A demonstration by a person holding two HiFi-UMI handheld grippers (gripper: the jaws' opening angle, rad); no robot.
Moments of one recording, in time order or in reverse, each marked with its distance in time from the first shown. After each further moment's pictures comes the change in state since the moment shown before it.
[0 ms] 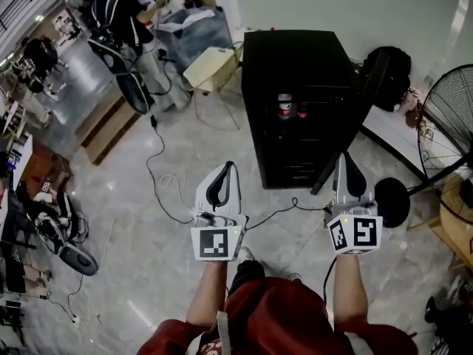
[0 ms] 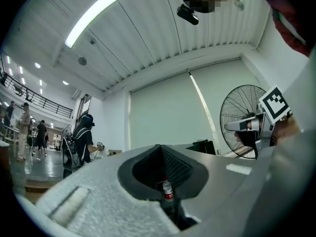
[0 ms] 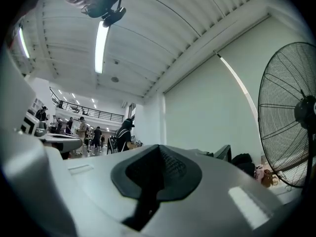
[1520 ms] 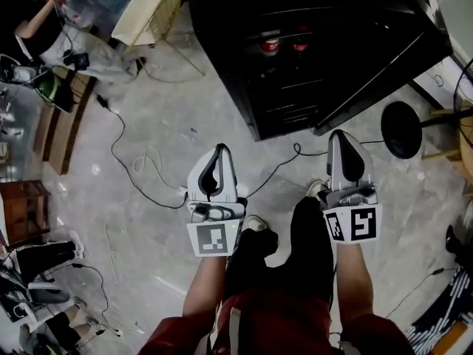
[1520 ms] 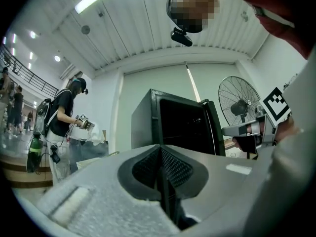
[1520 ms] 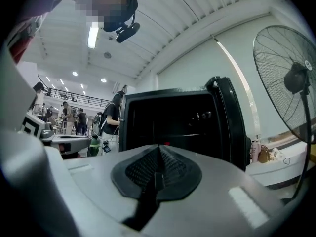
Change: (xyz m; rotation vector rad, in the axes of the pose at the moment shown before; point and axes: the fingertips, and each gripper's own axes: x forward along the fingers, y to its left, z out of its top) left arm 0.100 0.043 -0.257 -0.094 0.049 -0.197; right arm 0.076 0.019 -0.248 -0.026 0.152 -0.121
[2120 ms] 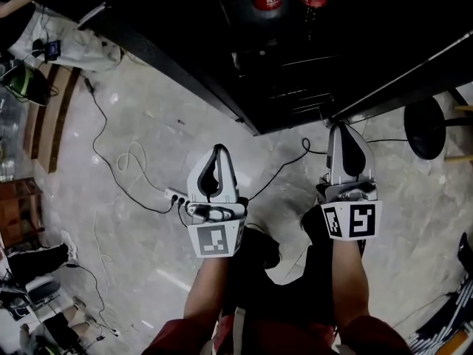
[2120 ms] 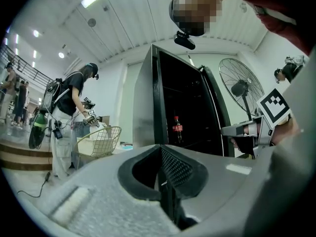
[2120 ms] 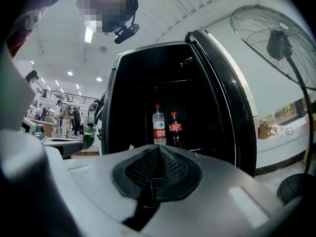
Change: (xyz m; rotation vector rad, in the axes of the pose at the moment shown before) left arm 0.021 -0.007 -0.210 -0.015 -0.015 0.036; right arm 0.035 -0.030 -0.219 0.037 0.009 -0.034
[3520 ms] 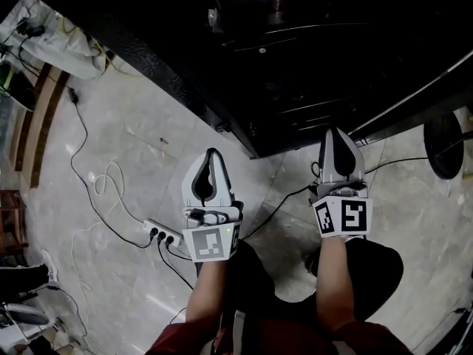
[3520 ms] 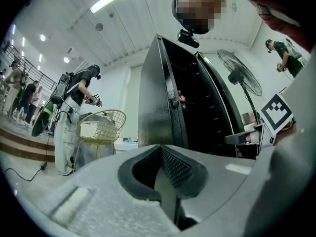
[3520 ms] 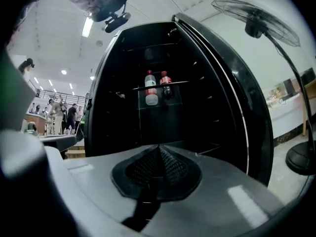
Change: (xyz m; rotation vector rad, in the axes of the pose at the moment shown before) left arm 0.012 0.019 -0.201 0.003 -0.084 0.033; right arm 0.039 -0.019 -0.225 0.046 -0.008 -0.063
